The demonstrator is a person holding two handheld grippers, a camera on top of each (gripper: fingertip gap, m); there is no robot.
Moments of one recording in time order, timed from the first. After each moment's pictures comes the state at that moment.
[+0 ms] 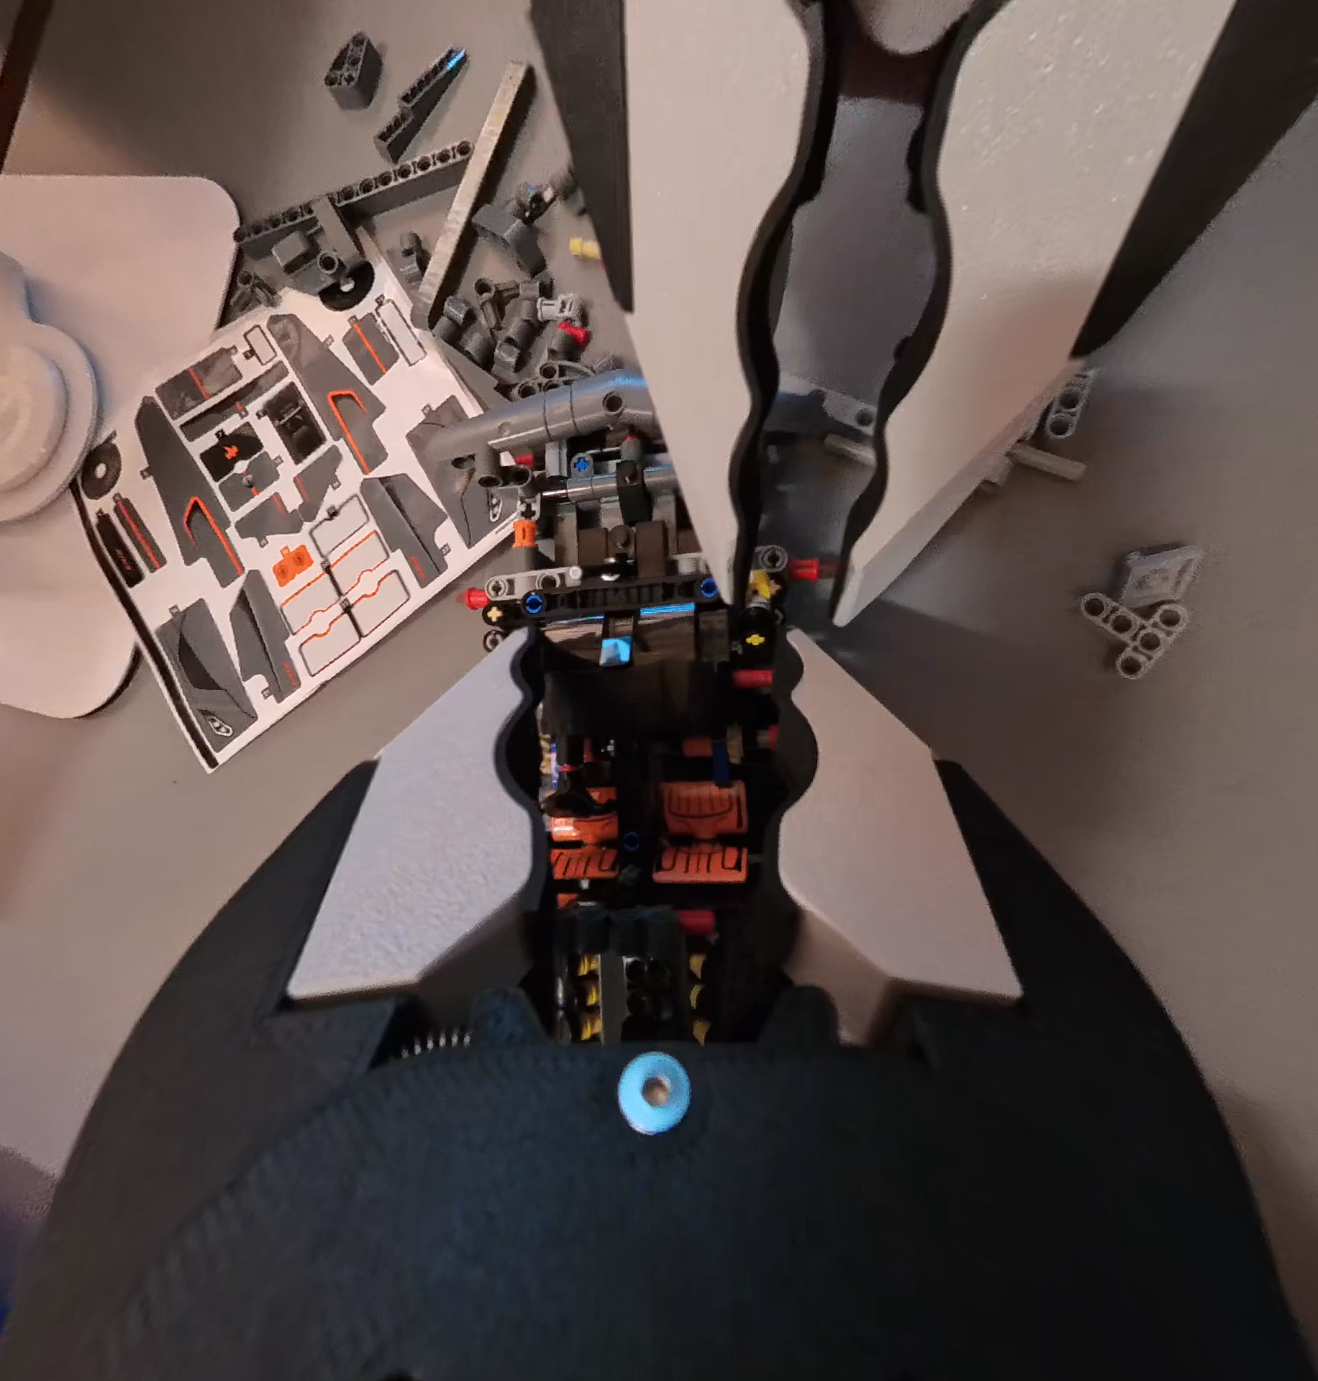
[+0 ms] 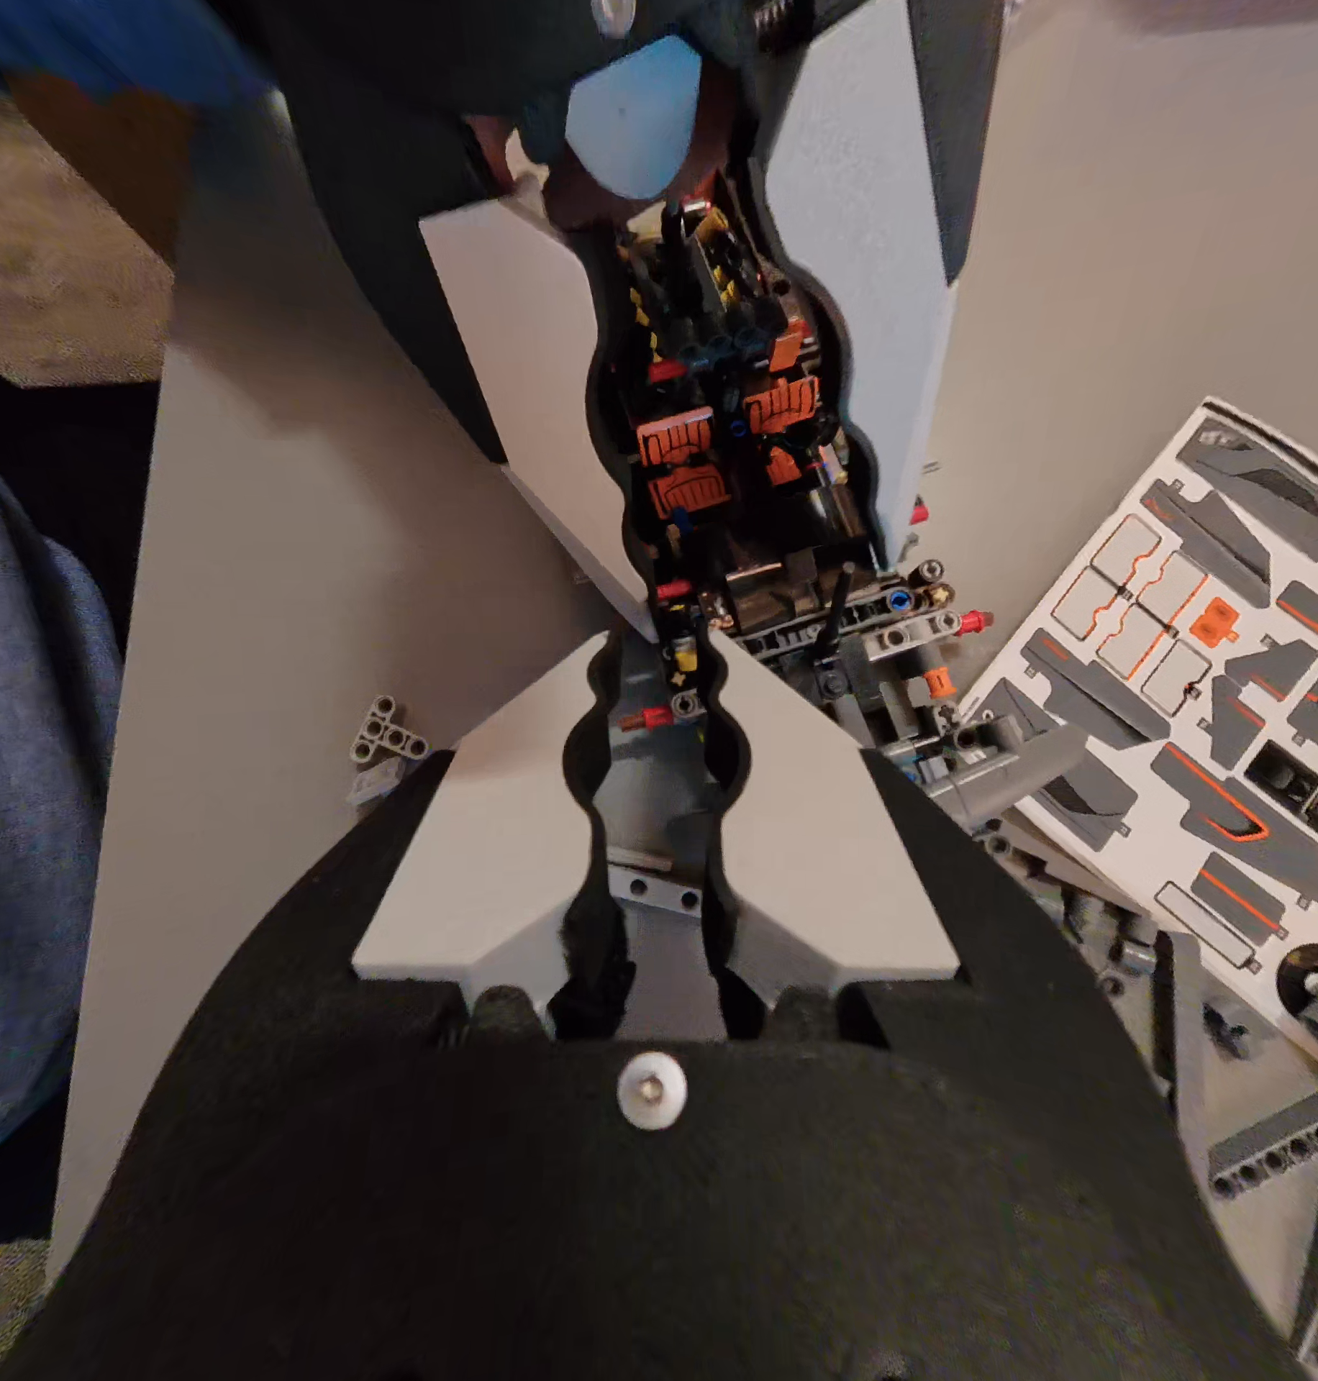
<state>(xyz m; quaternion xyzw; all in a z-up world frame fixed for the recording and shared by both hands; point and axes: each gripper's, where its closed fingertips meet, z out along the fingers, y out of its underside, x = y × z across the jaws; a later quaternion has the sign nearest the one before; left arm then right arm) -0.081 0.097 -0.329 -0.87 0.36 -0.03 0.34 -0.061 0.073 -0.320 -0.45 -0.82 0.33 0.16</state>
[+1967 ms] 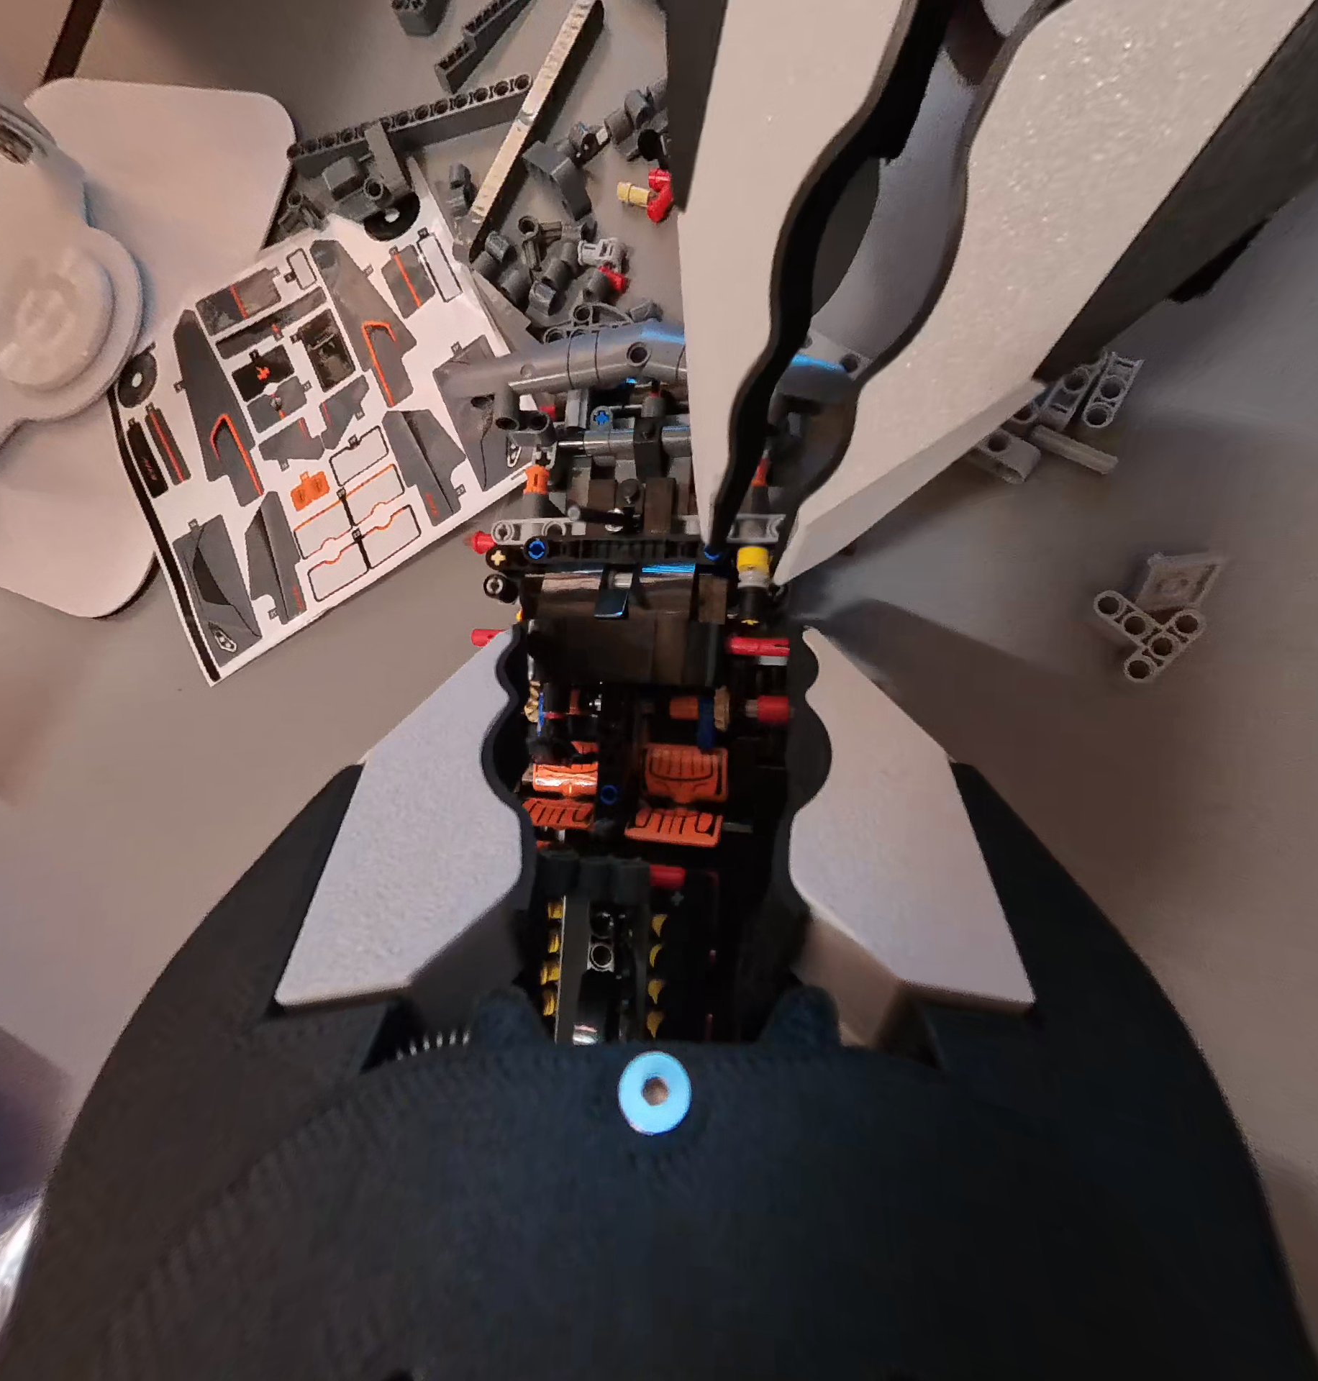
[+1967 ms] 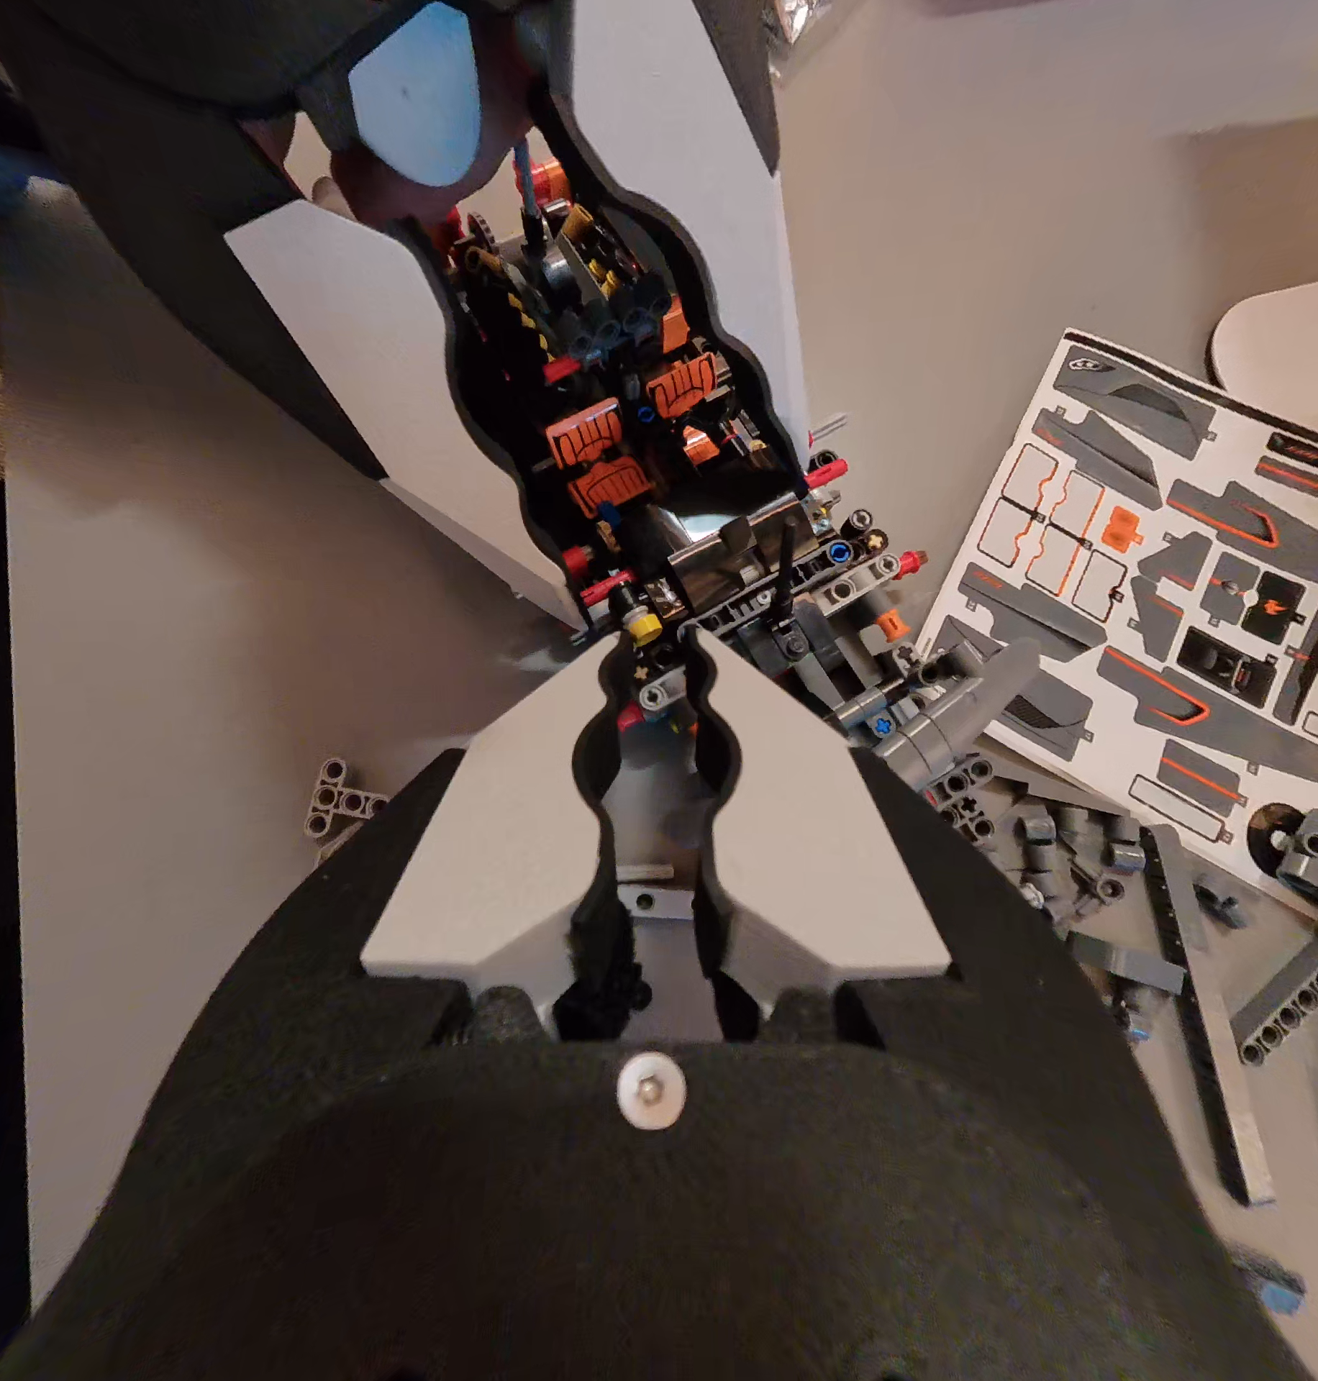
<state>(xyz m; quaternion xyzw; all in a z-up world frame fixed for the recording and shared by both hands) -0.089 0.087 -0.331 -0.89 0.31 0.00 0.34 -0.067 0.082 -0.324 -0.51 -0.77 0.31 0.23</state>
